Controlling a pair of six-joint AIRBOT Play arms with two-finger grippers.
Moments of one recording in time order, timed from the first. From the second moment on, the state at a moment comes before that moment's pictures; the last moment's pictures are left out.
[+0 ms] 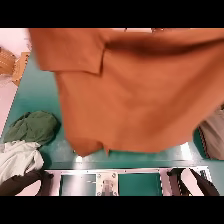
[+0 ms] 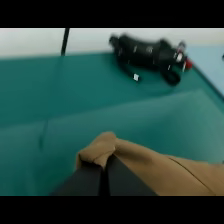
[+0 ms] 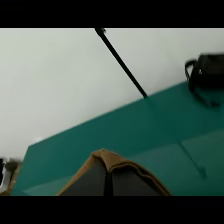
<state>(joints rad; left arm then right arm) -0.14 -1.18 1.76 1.08 -1.01 -1.47 -0.63 -0.84 1.35 -0.62 1.07 1.43</state>
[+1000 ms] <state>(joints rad) 0.09 -1.76 1.77 0.87 -1.28 -1.30 -0.62 -1.53 1.17 -0.74 1.17 1.27</state>
